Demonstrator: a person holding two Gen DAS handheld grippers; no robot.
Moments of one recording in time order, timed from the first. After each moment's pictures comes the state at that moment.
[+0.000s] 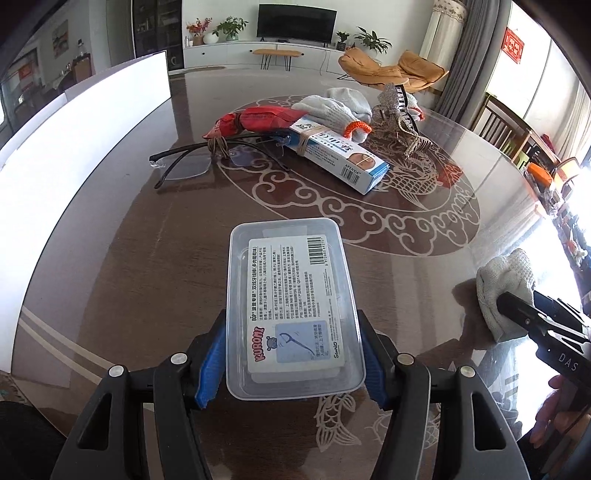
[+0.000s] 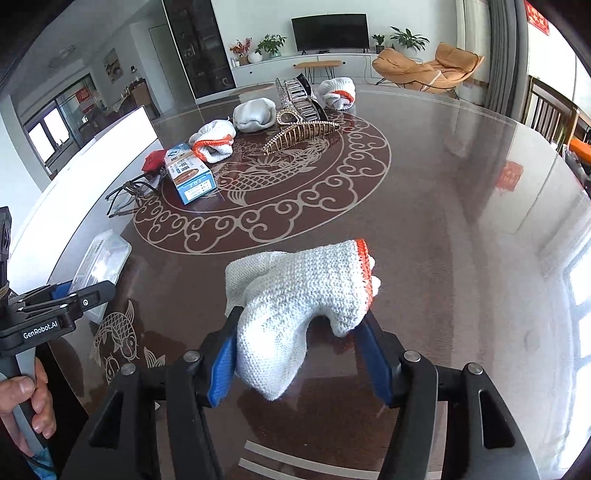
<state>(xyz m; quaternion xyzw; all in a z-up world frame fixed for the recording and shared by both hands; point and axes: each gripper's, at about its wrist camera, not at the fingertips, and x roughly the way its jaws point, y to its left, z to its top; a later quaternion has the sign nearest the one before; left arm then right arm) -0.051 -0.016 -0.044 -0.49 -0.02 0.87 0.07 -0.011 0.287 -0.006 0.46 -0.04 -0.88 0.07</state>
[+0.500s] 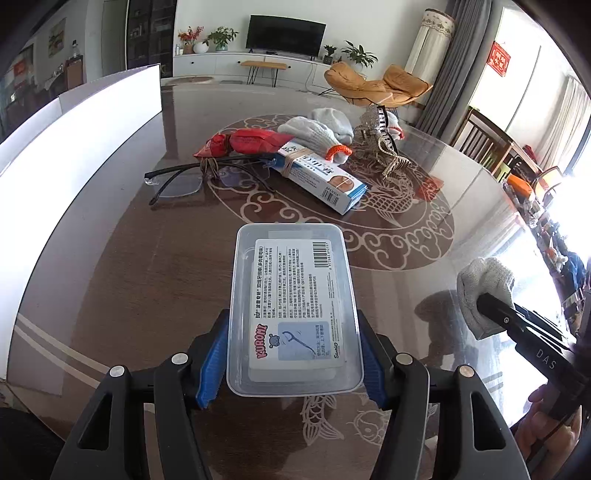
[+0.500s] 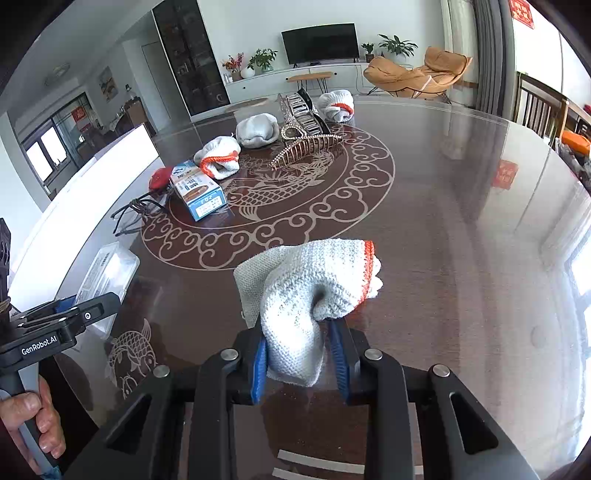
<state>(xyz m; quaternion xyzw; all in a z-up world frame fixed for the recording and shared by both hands) -0.040 -0.024 -0.021 -0.46 -0.05 0.88 0.12 0.001 0.280 0.004 0.43 -0.08 -0.90 0.06</state>
